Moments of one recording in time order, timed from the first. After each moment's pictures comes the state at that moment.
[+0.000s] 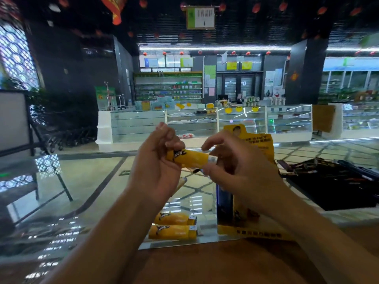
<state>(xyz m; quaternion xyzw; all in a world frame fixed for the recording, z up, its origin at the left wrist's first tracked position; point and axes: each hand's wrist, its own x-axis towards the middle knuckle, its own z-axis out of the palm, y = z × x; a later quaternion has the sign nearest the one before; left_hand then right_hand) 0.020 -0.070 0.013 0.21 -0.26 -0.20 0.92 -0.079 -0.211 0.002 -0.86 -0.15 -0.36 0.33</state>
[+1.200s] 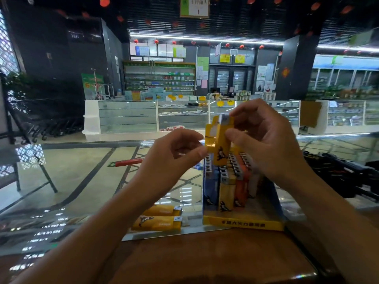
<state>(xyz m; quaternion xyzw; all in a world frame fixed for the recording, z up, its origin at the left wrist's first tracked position) 0.012 -0.078 -0.009 0.66 -0.45 0.03 0.60 -0.088 -0.254 0.018 -0.79 -0.14 -0.43 0.42</state>
